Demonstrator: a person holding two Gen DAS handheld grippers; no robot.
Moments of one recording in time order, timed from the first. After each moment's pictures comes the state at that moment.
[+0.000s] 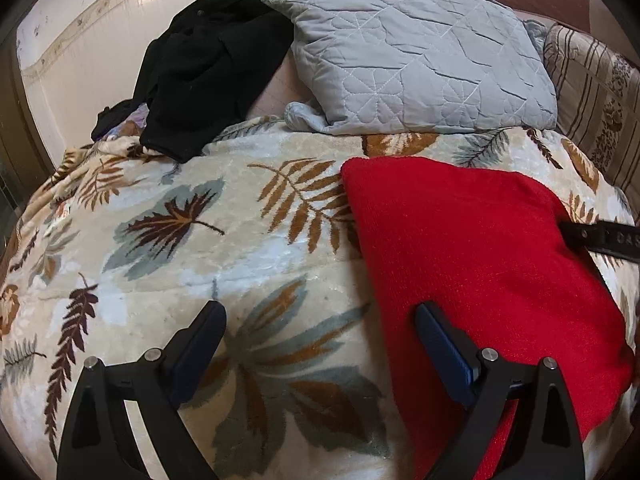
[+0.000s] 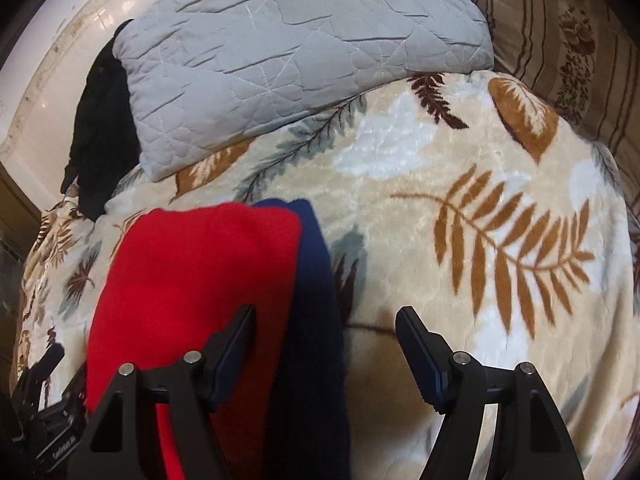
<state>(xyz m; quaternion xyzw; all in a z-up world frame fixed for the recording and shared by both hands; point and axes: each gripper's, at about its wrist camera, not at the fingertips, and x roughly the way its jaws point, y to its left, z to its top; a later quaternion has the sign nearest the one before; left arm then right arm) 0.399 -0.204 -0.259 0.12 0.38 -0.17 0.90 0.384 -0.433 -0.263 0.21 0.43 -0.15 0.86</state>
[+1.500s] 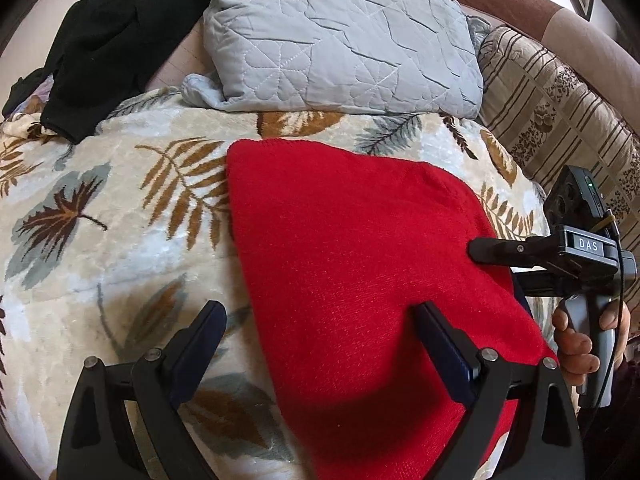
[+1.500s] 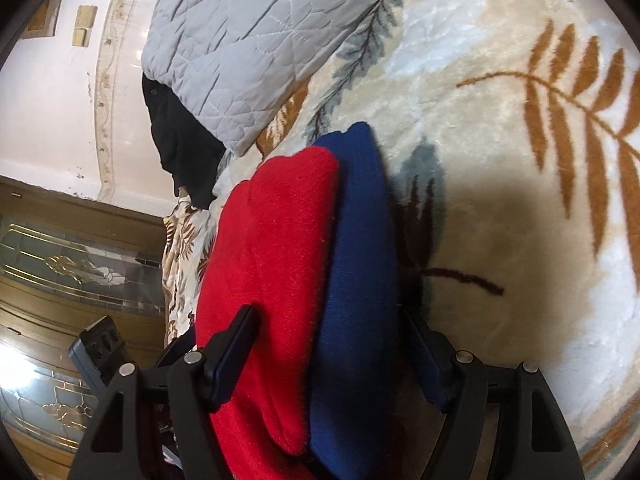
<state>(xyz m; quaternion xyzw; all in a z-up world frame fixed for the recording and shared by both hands) 0.413 -0.232 -0.257 0.05 0.46 -0.33 0.82 0.379 -0.464 -0.307 0.44 0.45 0.10 0.77</state>
